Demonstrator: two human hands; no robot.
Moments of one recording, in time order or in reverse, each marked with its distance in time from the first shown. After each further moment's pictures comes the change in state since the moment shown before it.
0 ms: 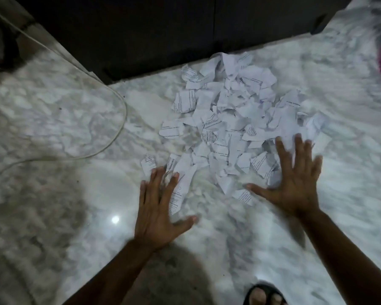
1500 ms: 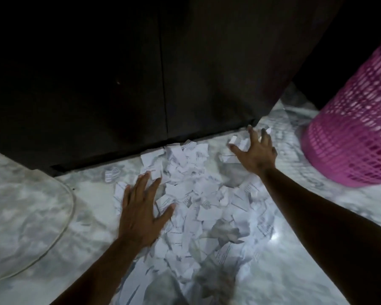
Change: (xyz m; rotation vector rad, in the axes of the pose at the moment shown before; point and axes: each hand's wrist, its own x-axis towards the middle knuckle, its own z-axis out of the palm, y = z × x) left_hand 0.245 0.001 0.021 0.047 0.088 -0.006; right_hand 0.283 0.024 -0.076 0.043 0.092 0.315
